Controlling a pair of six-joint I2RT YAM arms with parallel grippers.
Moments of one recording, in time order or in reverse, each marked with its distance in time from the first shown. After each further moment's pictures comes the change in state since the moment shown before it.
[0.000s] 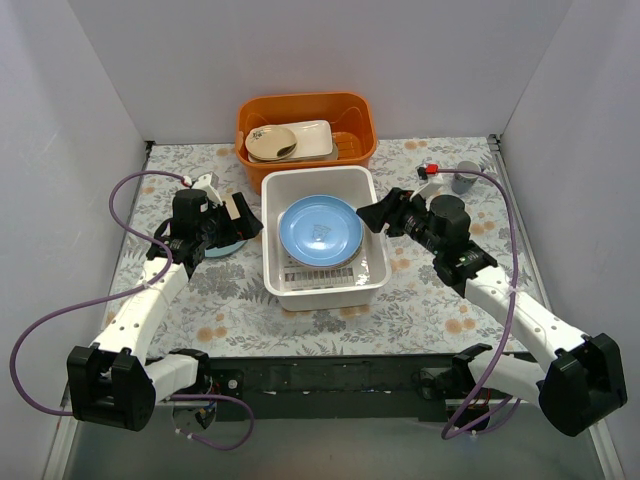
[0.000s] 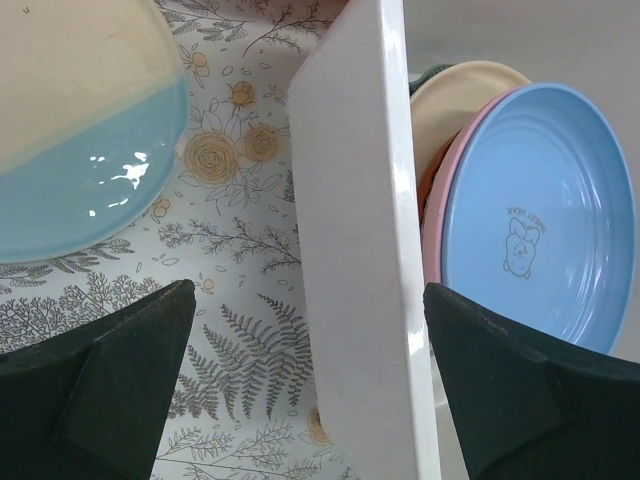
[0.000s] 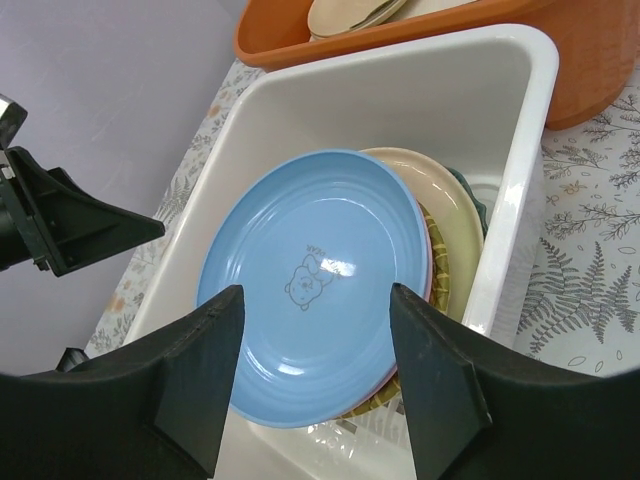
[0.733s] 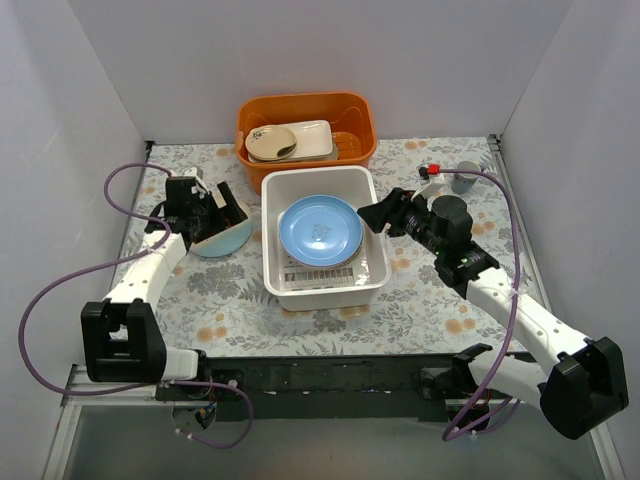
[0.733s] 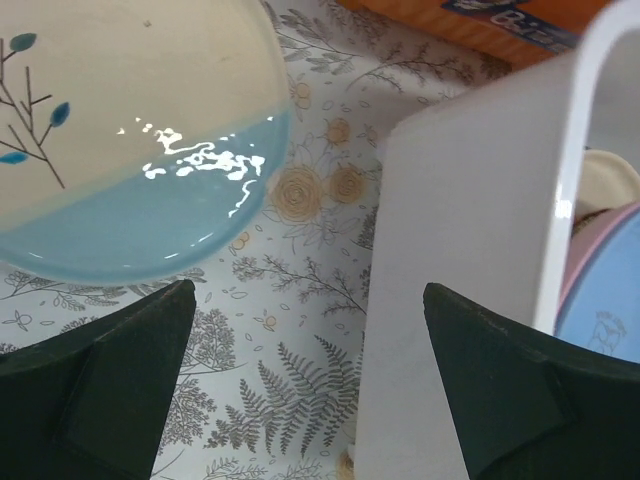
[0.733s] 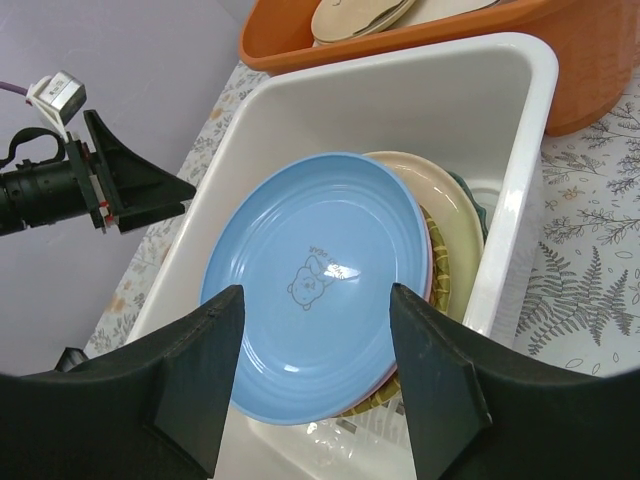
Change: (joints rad) left arm 0.115 0.200 0.093 -0.010 -0.023 -0.001; right arm 0.000 -0.015 0.000 -0.005 0.000 -0.005
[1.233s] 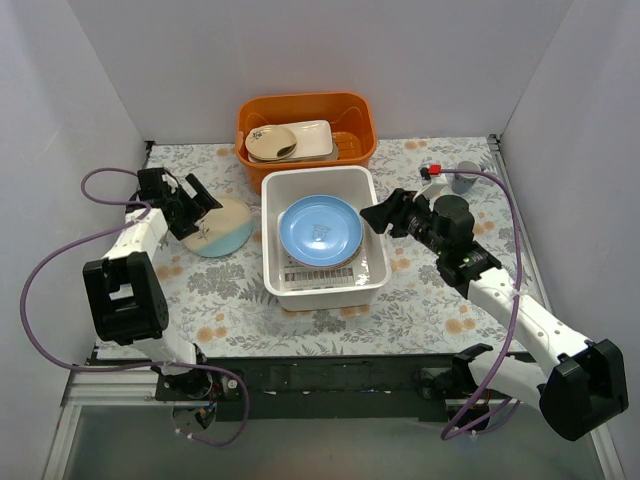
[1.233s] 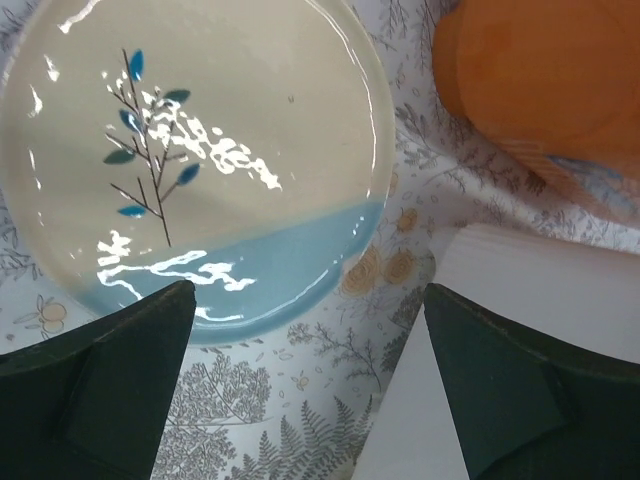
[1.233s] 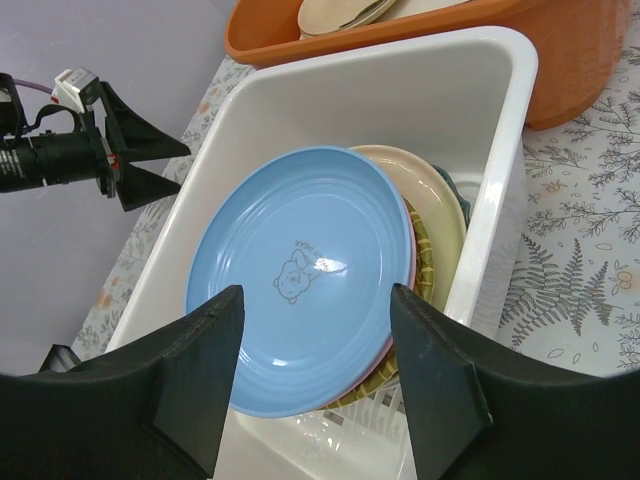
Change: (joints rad) left arm 0.239 0.256 0.134 -0.010 0.129 -0.090; right arm -0.016 -0.008 0.000 -0.031 -0.006 -0.025
